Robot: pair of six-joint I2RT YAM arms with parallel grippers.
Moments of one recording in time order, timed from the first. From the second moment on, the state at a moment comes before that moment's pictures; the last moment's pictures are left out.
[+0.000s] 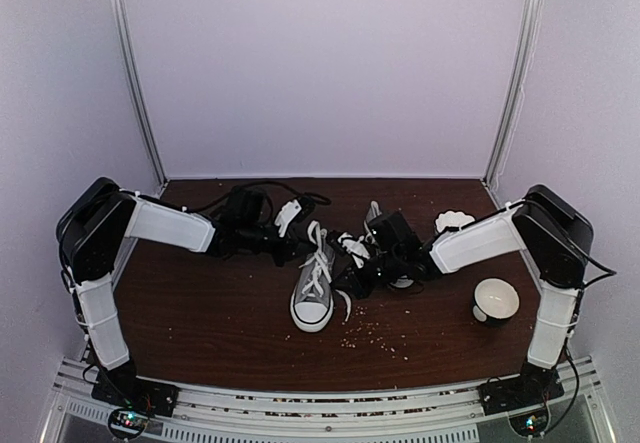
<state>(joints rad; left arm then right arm) -0.65 1.91 1.08 0.26 0.56 0.14 0.77 1.89 1.00 0.17 -0.44 0.05</state>
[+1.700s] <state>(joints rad) -0.62 2.04 1.35 -0.32 0.45 0.49 0.75 1.82 0.97 0.12 -0.49 0.08</state>
